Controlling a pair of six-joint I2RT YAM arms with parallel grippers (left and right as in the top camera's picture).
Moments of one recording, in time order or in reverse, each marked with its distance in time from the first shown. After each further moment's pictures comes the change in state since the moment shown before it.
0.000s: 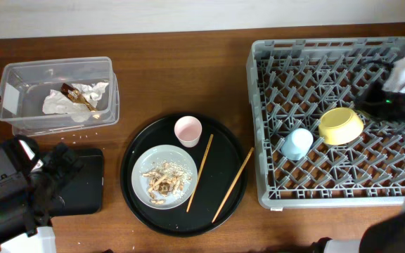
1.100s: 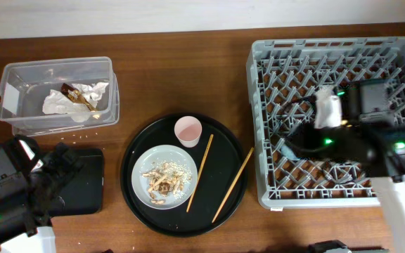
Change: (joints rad) left arm 0.000 0.000 0.000 -0.001 0.000 0.000; right arm 0.566 -0.363 -0.010 -0.377 0.015 0.166
